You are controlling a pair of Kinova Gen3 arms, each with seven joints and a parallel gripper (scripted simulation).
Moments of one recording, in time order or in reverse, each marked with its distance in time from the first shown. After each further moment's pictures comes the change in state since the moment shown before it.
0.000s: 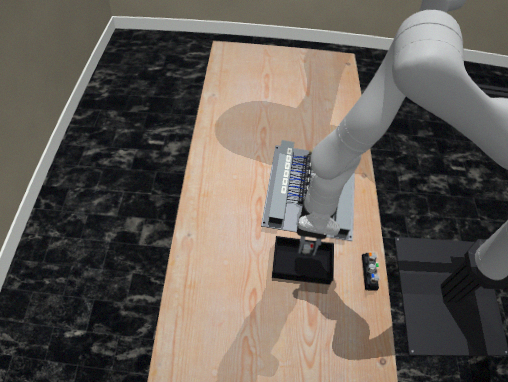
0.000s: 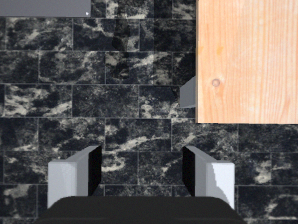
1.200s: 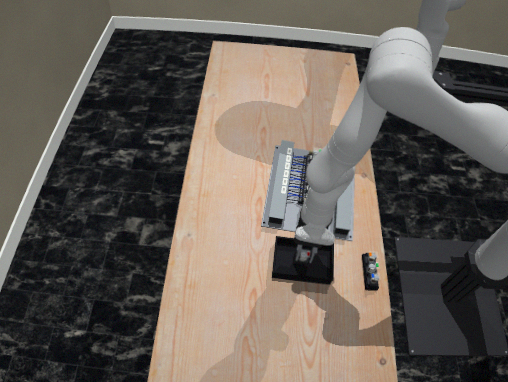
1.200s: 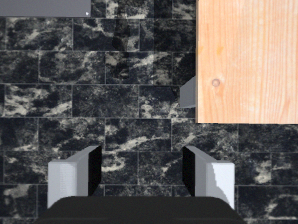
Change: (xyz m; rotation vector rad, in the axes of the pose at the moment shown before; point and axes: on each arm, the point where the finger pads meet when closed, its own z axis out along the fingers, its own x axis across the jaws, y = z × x) left arm 0.000 0.005 0.054 0.000 0.000 0.000; right arm 0.000 0.000 0.000 0.000 0.000 0.000
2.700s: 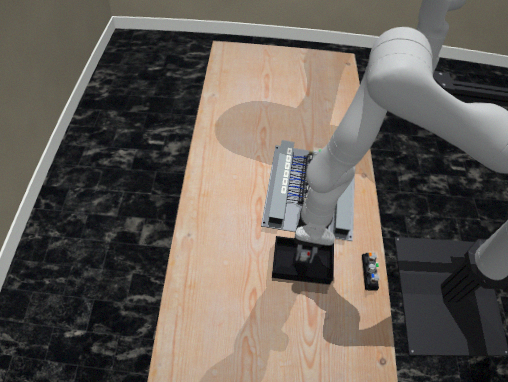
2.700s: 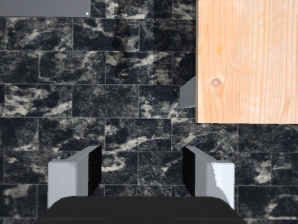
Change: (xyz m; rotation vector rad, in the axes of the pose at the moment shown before) left arm 0.000 0.000 -0.001 0.000 0.000 0.000; right arm 0.000 0.000 0.000 0.000 0.000 0.000
